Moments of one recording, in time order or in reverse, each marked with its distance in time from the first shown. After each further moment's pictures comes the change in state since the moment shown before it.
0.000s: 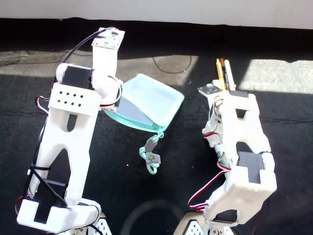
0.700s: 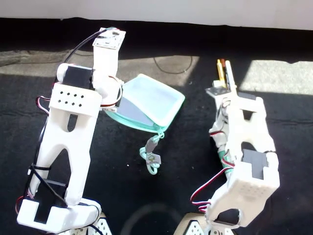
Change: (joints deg) left arm 0.0 0.0 0.0 0.0 0.0; right arm 2.6 5.5 -1.1 -4.0 0.4
